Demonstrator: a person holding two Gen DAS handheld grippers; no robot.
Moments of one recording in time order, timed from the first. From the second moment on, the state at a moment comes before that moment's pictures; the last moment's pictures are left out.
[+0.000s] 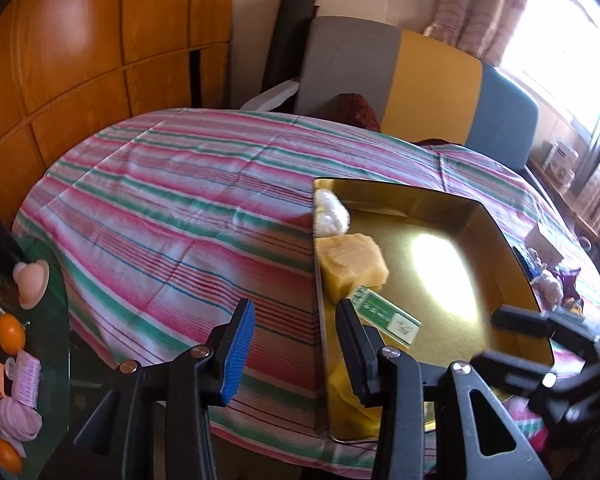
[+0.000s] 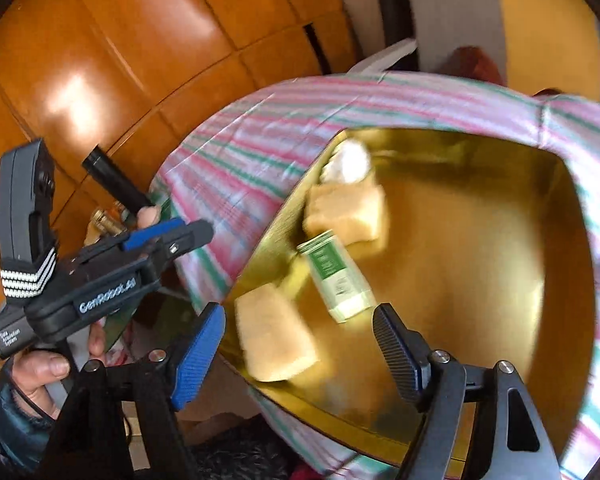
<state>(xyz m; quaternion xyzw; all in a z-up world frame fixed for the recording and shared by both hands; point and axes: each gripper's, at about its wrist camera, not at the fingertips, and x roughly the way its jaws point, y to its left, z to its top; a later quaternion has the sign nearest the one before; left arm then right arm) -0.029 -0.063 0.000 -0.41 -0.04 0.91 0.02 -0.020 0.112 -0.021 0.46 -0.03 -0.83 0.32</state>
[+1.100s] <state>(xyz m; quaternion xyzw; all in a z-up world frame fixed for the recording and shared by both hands) -0.022 0.158 0.009 -0.44 0.08 0.86 0.25 -0.019 0.549 -0.003 0.38 -0.20 -0.88 -0.20</state>
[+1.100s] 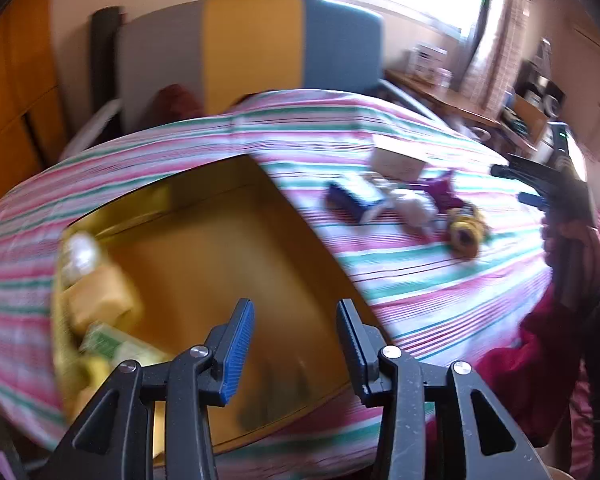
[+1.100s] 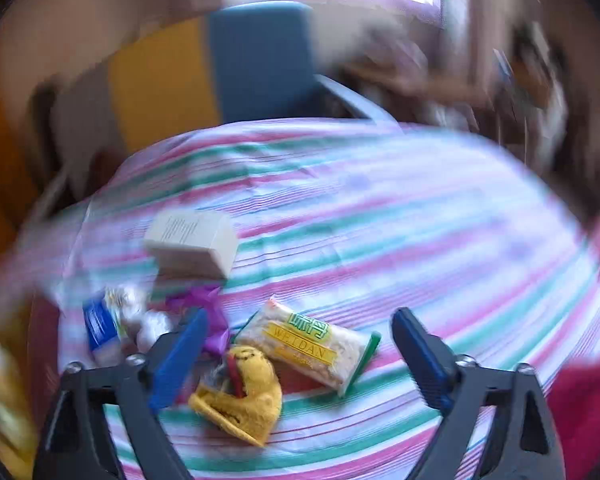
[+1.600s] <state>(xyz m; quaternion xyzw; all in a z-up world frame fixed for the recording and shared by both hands) -0.061 0.265 -0.008 -0.50 0.05 0.80 0.32 -0.009 0.577 -0.019 0.38 -0.30 -0.85 -0.19</state>
